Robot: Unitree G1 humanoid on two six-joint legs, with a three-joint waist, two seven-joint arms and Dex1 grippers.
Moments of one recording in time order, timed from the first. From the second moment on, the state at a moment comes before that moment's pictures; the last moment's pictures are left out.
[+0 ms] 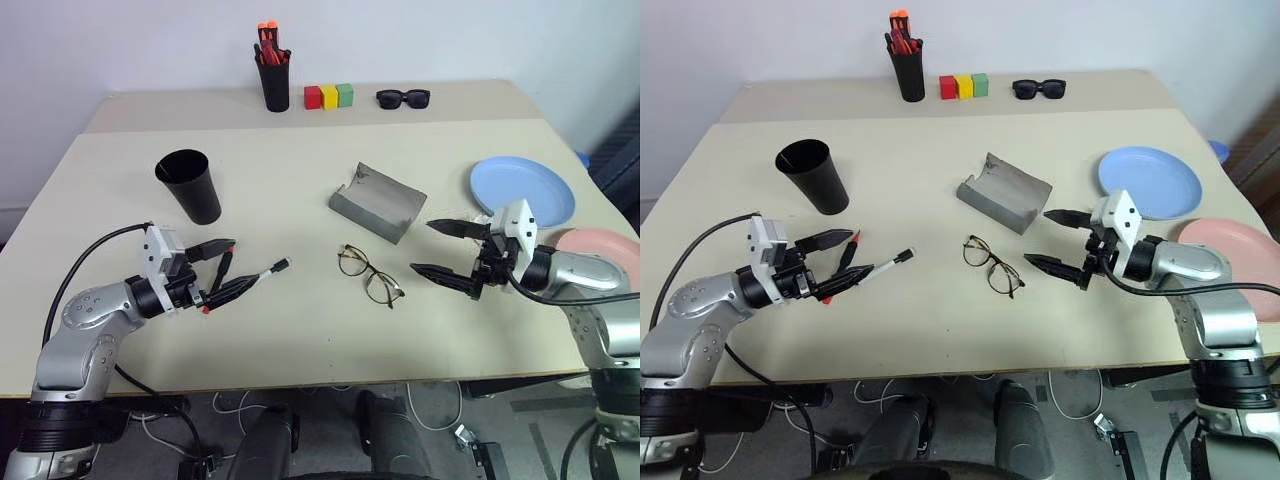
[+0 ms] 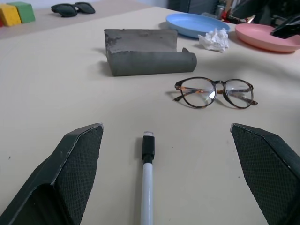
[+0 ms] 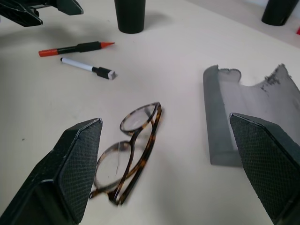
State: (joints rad) left arm -0.13 0.65 0.18 -0.13 -0.59 0.33 -1.02; right arm -0.26 -0.76 -0.16 -0.12 0.49 0.32 1.08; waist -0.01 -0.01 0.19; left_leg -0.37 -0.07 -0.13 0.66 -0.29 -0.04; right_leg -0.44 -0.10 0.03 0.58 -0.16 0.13
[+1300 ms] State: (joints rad) left arm -0.36 0.69 0.29 -0.24 -0.62 1.14 -0.35; right arm -0.36 -0.50 0.04 -0.34 0.57 0.41 0.92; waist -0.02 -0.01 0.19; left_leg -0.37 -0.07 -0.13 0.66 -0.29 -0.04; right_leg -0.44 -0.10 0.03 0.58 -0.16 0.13
